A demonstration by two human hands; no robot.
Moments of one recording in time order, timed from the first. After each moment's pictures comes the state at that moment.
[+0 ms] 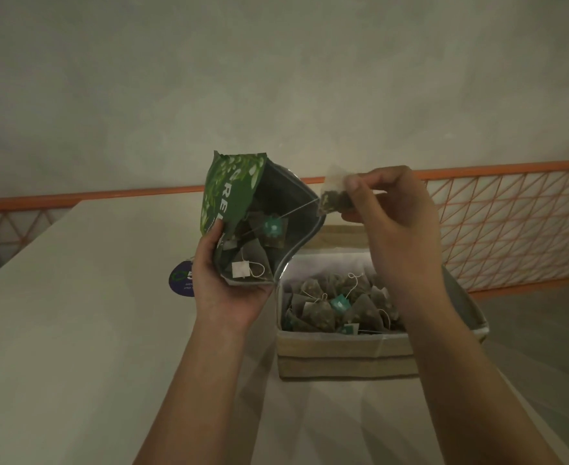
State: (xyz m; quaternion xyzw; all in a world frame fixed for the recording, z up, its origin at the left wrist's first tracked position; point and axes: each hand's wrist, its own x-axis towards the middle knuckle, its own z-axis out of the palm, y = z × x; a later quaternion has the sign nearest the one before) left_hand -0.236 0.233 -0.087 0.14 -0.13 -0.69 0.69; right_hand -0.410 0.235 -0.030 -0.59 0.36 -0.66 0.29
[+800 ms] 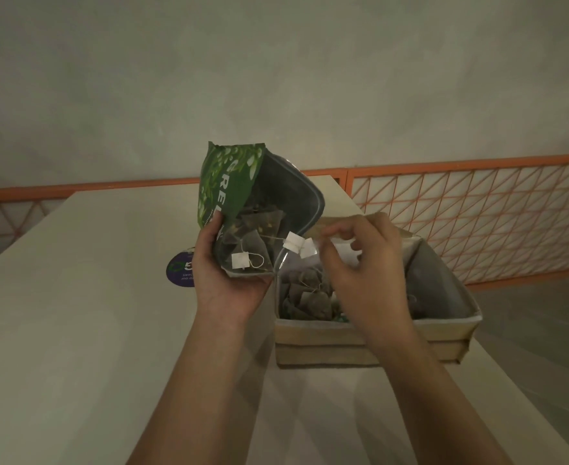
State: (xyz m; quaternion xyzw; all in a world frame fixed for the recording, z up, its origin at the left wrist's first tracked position) left_hand -0.238 0.235 -0.092 0.14 -0.13 -0.70 0.69; right_hand -0.398 0.249 -0.082 -0.67 0.49 -0.55 0.08
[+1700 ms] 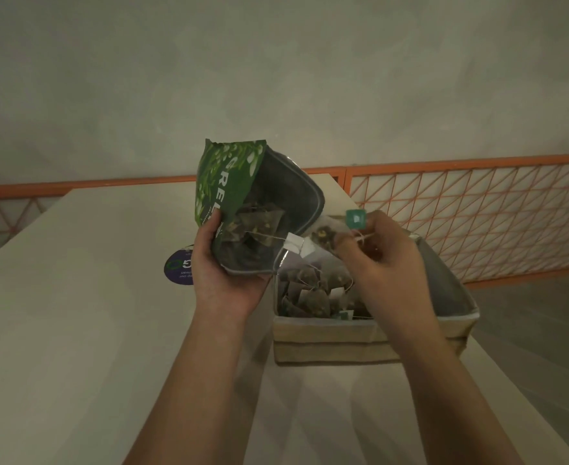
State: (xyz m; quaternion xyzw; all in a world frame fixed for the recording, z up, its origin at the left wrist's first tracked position) left_hand -0.236 0.234 -0.098 0.17 -0.17 -0.68 0.69; right_hand -0.410 0.271 -0.062 -0.63 0.46 -0.56 0.29
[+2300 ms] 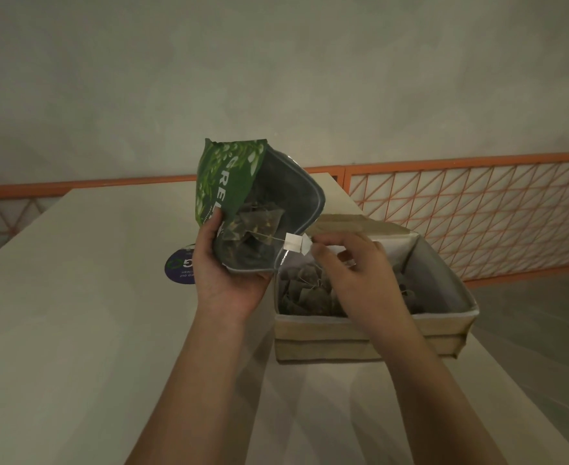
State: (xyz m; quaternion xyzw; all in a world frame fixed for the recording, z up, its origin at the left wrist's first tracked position) left_hand -0.239 0.237 -0.094 0.15 -0.16 -0.69 0.69; right_hand -0.398 0.259 -0.082 -0.67 0.52 -0.46 0.25
